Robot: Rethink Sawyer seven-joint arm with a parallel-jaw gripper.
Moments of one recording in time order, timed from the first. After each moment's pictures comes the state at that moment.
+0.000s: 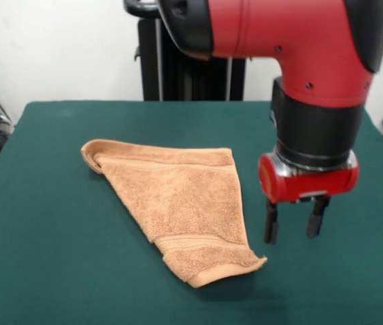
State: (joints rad) arm -0.09 -0.37 0.12 1.10 -0.18 0.75 1.57
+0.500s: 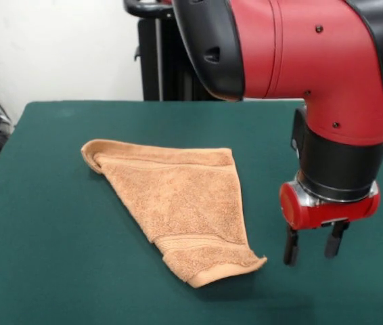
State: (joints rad) arm -0.05 -0.28 0.12 0.96 -0.17 0.83 1.57
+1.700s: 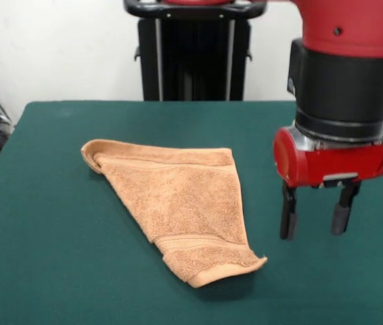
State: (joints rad) arm -0.08 -0.41 0.11 0.97 -0.14 0.83 1.57
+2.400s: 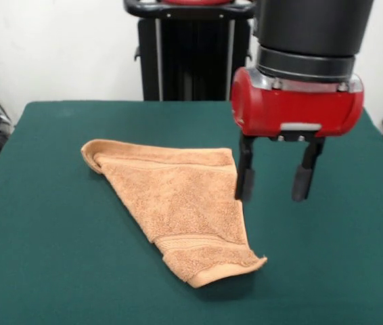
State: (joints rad) arm -0.10 -0.50 0.04 1.01 -0.14 0.83 1.57
